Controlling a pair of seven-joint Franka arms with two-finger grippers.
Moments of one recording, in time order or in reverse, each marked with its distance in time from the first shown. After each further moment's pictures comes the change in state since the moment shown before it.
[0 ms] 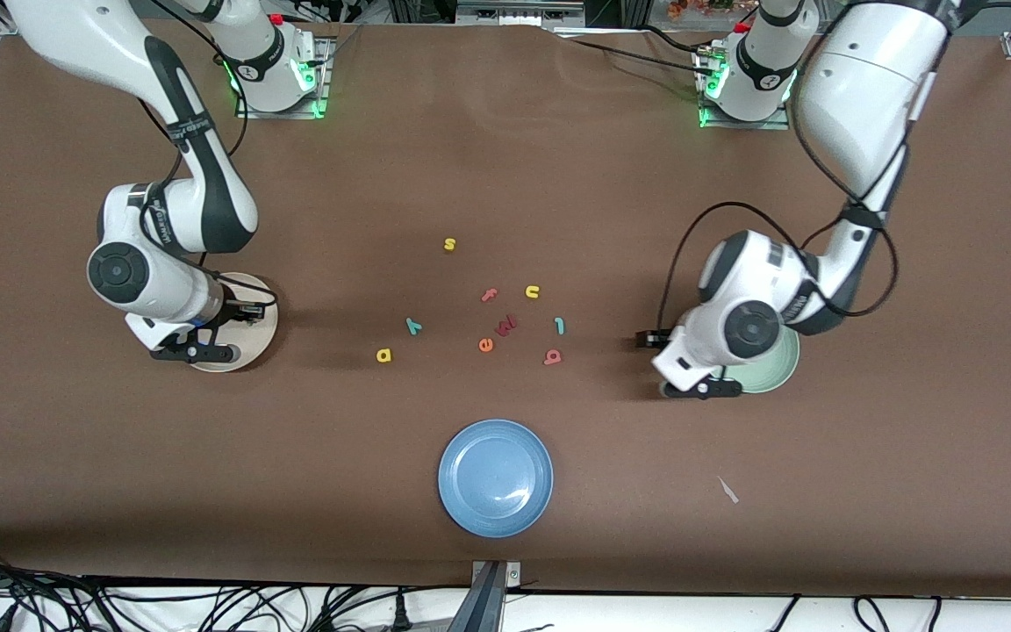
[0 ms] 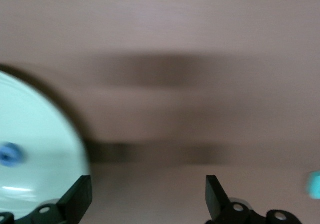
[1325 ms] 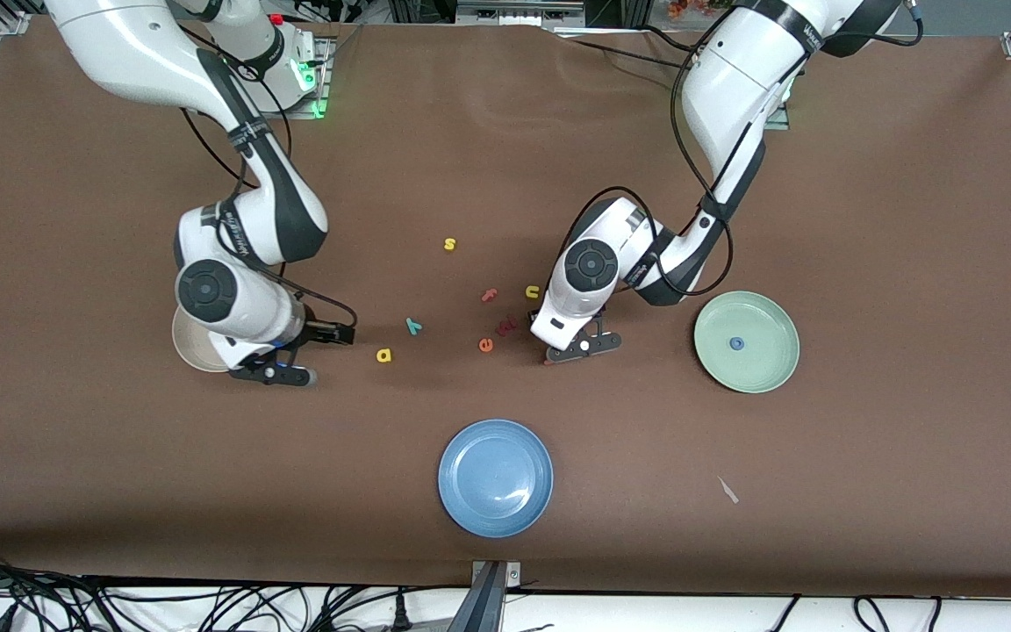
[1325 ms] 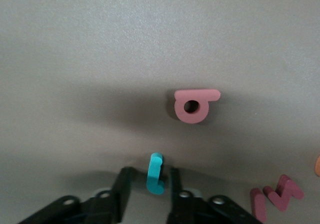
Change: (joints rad) left arm -0.277 0.111 0.032 0.042 0.000 0.208 -0.403; right arm 0.044 0.142 0.214 0.259 0.006 -0.048 0.312
